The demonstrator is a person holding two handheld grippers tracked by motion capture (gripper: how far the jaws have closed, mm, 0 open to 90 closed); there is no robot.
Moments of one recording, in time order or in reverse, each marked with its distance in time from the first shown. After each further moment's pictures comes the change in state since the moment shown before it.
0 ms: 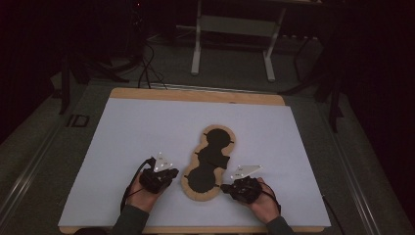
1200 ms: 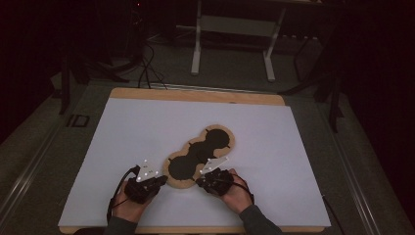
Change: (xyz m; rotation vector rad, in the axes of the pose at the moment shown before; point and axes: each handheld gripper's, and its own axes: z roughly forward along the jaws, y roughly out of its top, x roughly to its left) left arm 0.002 -0.022 -0.033 -0.020 0.003 -0.036; right arm 0.028 0.059 0.053 0.042 0.015 -0.092
